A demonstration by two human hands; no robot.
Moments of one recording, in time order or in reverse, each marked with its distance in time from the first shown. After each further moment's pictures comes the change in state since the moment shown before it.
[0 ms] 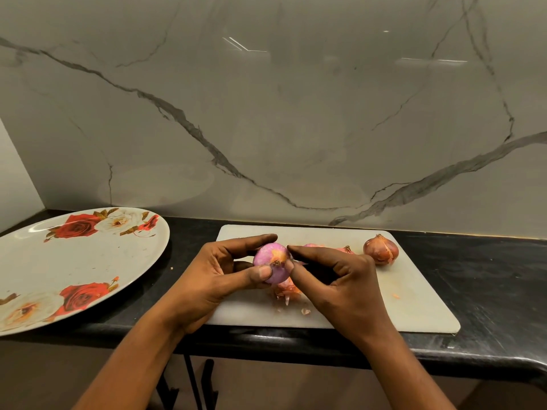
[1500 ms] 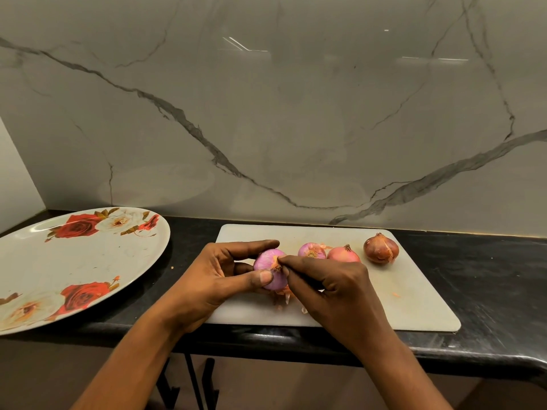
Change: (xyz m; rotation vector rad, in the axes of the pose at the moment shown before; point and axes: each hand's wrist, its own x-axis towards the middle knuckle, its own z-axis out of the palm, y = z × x) left_hand -0.002 -0.001 -0.005 0.072 -0.036 -0.030; right_hand -0.006 0.003 0.001 -0.292 -0.037 -0.238
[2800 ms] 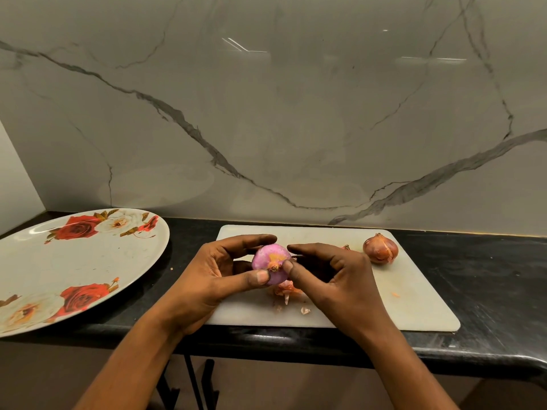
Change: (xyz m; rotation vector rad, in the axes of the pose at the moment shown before) left_hand 0.000 -0.001 0.001 -0.020 0.033 0.046; right_hand 0.009 -0.002 -0.004 0.343 -0.024 0.334
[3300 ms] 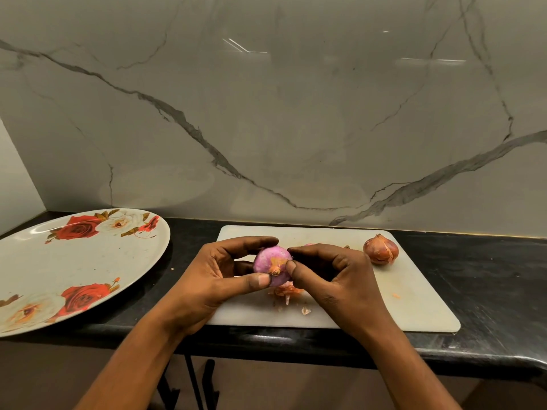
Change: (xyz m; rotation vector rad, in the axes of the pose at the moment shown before) left_hand -0.001 -0.001 0.000 0.012 0.009 0.016; right_hand 0.001 -0.002 -0.001 0.068 -0.030 0.045
